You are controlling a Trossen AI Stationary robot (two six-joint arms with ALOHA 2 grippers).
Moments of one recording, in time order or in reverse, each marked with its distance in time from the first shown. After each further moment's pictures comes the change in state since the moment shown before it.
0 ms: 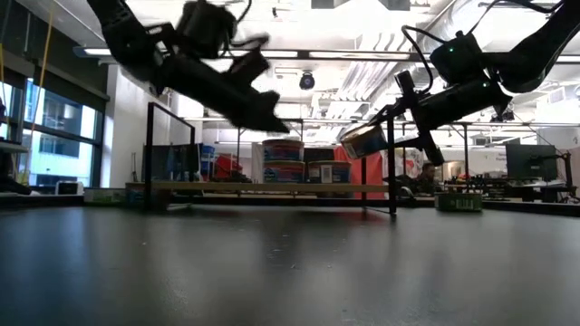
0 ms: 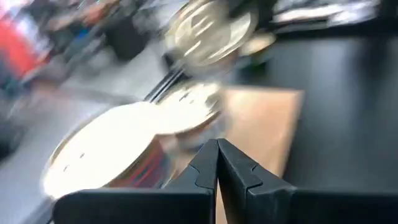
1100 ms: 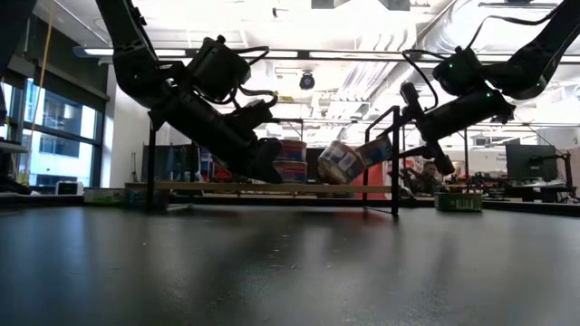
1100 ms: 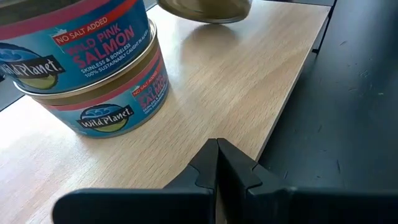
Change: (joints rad) left arm -0.022 0.185 -0.007 -0.053 -0.019 -0.242; right arm -0.149 0.038 -0.012 -0.038 -0.157 0.160
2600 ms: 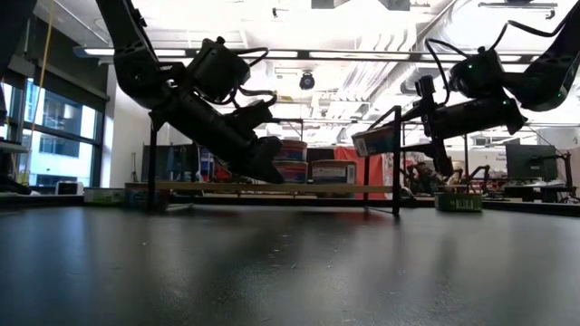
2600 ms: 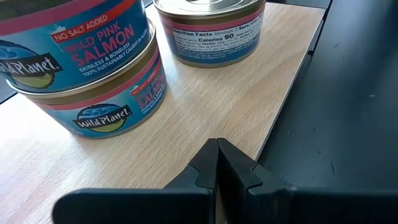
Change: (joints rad) left arm 0.020 0.002 -0.003 0.013 0.041 -0.001; right arm -0.027 0.000 -0.128 0.299 -0.141 -0.040
